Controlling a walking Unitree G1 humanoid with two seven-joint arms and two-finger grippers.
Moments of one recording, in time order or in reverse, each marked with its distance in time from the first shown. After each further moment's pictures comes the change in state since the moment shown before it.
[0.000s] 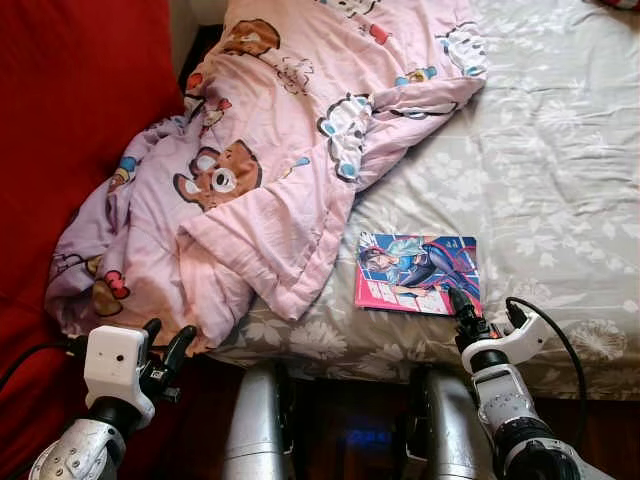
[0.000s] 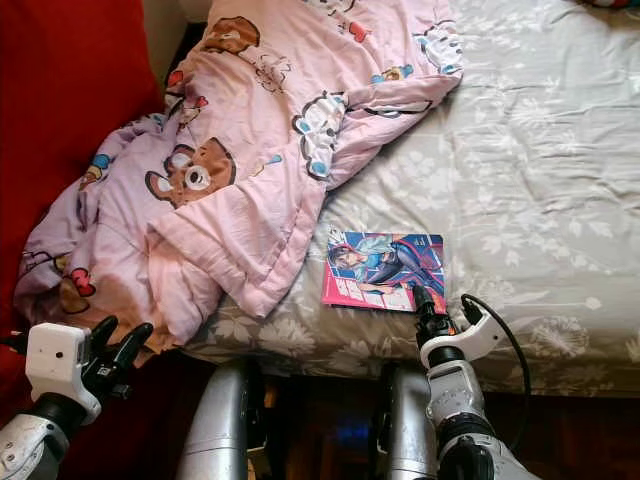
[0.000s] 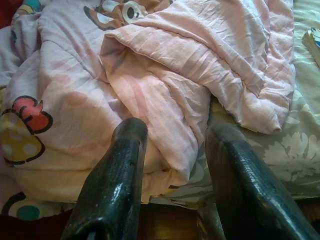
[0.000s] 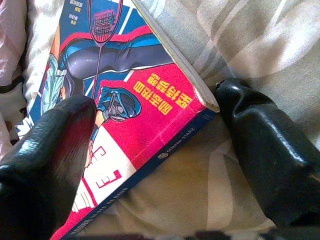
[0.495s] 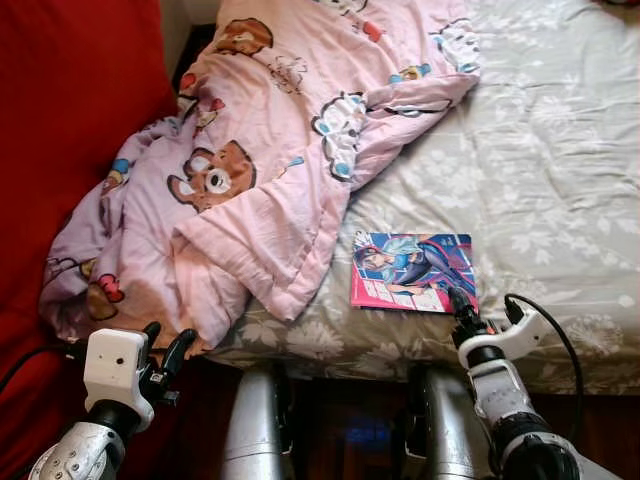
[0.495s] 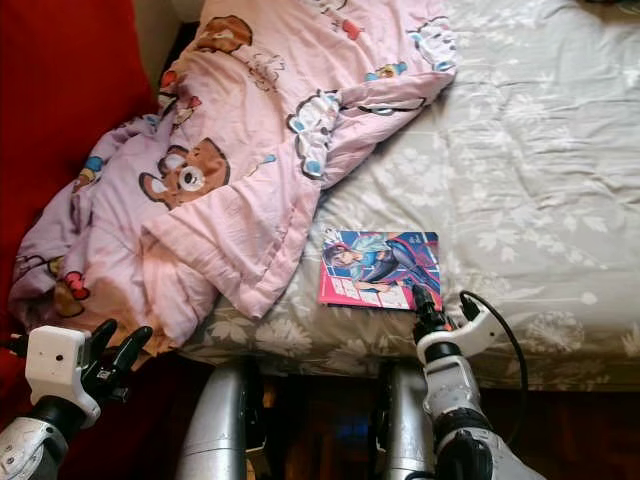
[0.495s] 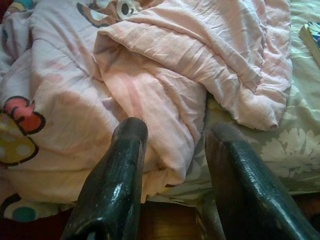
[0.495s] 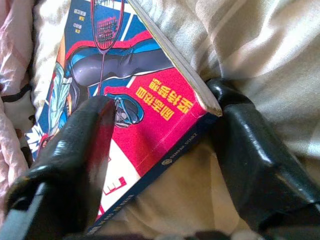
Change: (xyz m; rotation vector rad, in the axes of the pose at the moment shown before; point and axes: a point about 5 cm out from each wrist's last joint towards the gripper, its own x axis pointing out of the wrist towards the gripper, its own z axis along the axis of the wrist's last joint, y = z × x) left arm -0.001 0.000 -0.002 0.003 0.010 0.002; right arm 0.005 0.009 -0.002 0.035 0.003 0.022
